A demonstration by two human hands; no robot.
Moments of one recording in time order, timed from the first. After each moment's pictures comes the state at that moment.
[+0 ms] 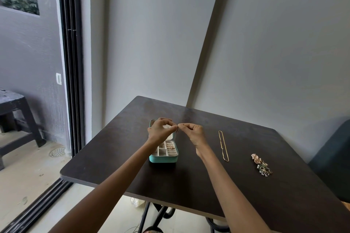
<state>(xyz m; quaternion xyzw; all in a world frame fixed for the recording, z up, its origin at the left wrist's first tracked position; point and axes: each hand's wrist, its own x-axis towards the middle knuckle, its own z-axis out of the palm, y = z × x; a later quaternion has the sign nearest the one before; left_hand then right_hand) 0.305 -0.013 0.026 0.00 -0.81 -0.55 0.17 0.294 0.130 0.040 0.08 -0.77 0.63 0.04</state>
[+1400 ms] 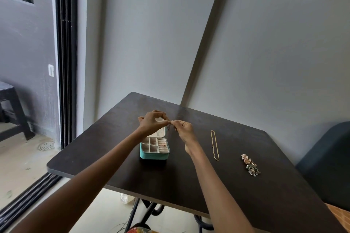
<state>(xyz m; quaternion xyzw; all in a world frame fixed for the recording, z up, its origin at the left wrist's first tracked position) 0.291 -0.028 0.033 -0.05 -0.85 -0.50 0.15 0.299 0.120 0.047 0.07 -0.78 0.62 0.02</state>
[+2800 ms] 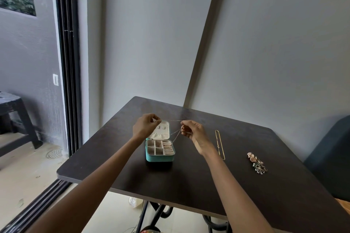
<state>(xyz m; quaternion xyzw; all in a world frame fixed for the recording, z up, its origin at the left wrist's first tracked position) 0.288 -0.049 0.028 0.05 -0.88 -0.44 0.19 0.295 0.145 0.047 0.10 -0.67 0.74 -0.03</state>
